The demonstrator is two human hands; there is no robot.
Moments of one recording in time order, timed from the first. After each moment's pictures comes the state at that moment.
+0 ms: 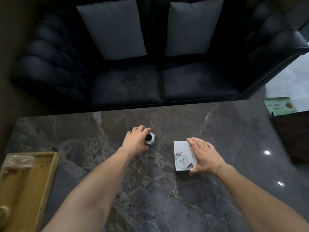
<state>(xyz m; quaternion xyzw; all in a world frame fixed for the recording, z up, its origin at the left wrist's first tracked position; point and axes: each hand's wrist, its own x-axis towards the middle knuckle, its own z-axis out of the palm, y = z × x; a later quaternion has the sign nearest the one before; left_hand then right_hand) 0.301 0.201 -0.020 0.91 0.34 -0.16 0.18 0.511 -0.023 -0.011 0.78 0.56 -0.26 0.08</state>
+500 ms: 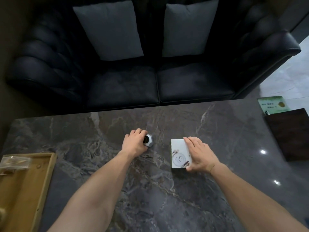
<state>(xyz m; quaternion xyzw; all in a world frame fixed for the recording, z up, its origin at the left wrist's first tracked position) 0.300 0.188 -0.026 0.90 0.37 -0.15 0.18 0.499 -0.022 -0.013 0.79 0.56 -0.23 0.05</state>
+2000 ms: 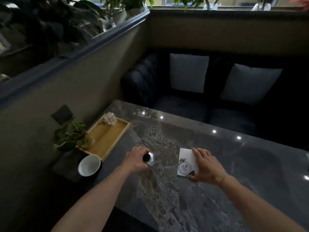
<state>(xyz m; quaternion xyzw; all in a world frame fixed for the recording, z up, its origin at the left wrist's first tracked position) 0.055 0.037 0.080 0.81 0.55 -0.01 0.22 0.361 -0.054 0.087 0.68 0.72 -0.16 0.02</state>
